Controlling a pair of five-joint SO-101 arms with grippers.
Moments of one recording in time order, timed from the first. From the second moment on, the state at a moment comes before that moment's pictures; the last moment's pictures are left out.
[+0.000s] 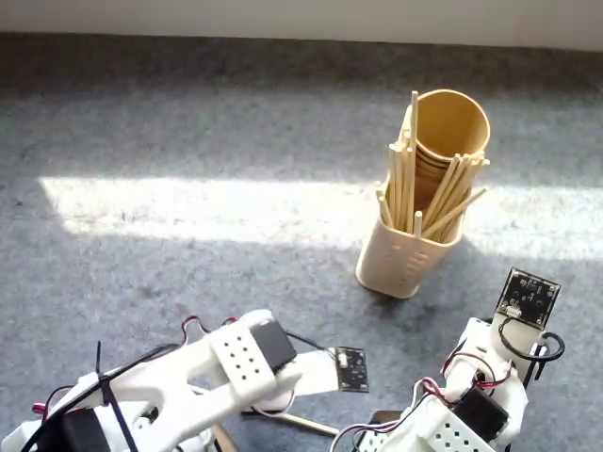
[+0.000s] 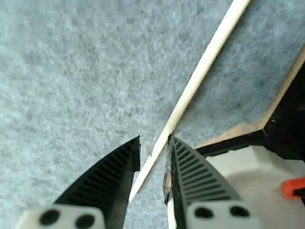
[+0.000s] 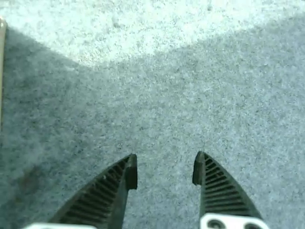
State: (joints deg) left arm 53.2 -32.0 61.6 79.2 -67.0; right arm 38.3 -104.4 95.3 59.7 23.1
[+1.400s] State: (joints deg) left arm 64.6 -31.3 67.3 69.9 -55.8; right arm 38.2 -104.4 95.3 59.7 23.1
